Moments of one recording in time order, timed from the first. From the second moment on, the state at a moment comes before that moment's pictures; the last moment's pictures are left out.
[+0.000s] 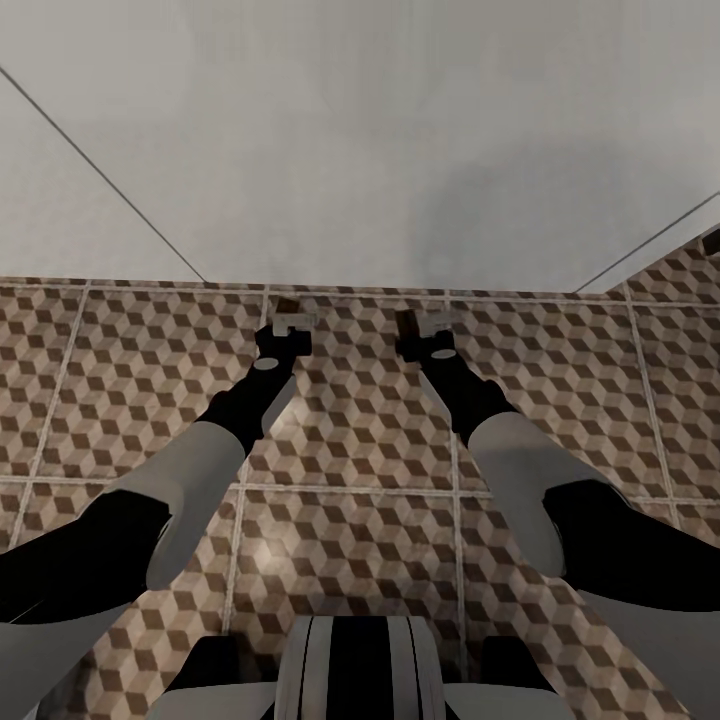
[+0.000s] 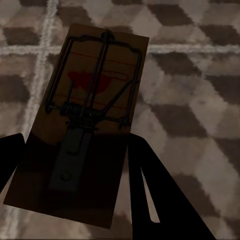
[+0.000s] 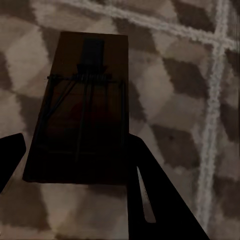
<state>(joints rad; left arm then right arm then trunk) -1.28 -0.14 -0.22 -0.46 0.11 0.02 0.25 -1.32 0.17 0.13 -0.42 0.13 0.19 -0.18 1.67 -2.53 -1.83</state>
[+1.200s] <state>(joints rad) -1.28 -0.14 -0.22 -0.46 0.11 0.01 0.26 -1.32 0.17 0.13 -0.36 0.13 0.10 -0.18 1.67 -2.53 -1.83</state>
